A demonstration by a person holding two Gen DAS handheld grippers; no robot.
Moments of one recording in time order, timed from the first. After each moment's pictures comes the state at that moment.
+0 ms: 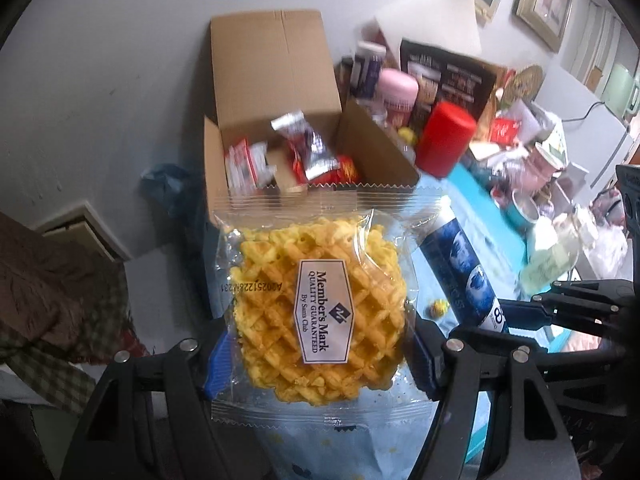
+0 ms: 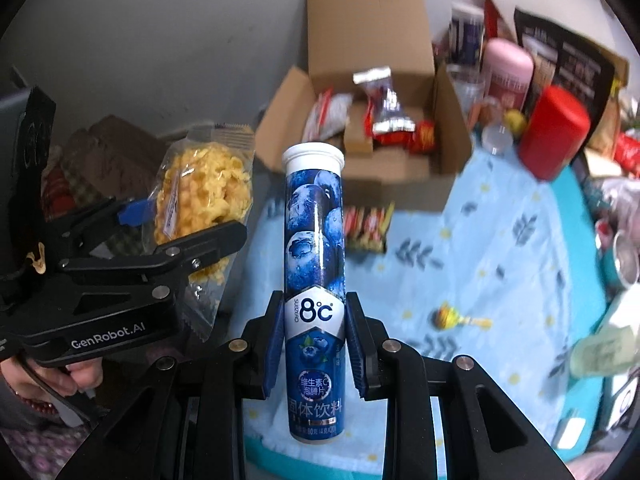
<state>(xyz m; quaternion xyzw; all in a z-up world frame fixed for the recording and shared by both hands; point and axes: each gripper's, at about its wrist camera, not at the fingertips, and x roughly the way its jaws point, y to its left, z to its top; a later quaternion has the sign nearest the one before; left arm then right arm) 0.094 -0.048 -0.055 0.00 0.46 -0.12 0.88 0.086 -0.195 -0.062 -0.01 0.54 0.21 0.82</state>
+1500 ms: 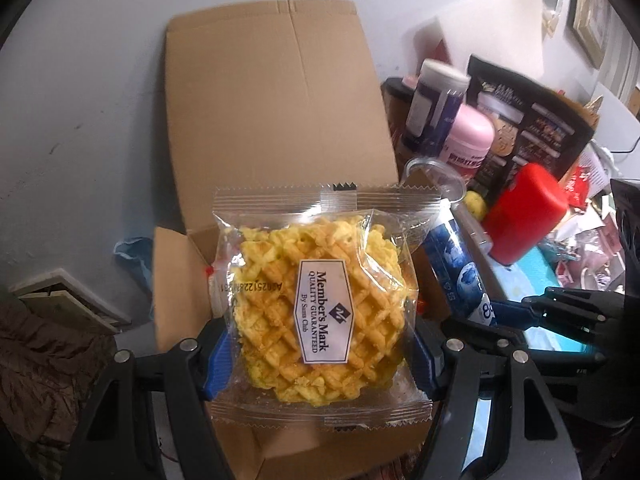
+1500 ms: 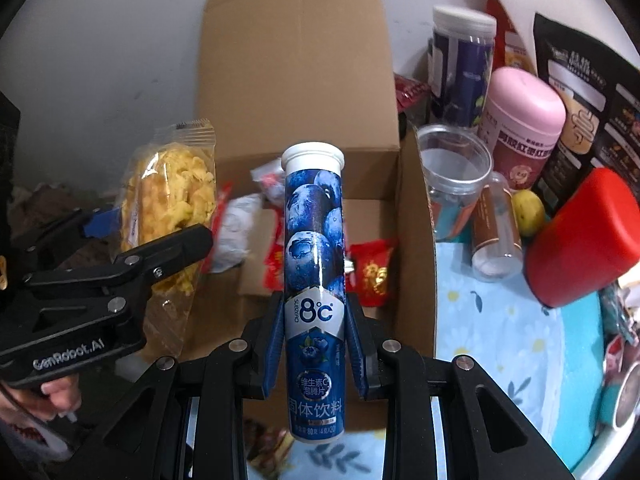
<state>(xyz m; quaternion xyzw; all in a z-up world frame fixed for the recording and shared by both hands) 0.319 -0.063 -0.103 0.01 0.45 -0.09 0.89 0.313 -0.211 -0.135 0.00 0.52 0.17 0.83</state>
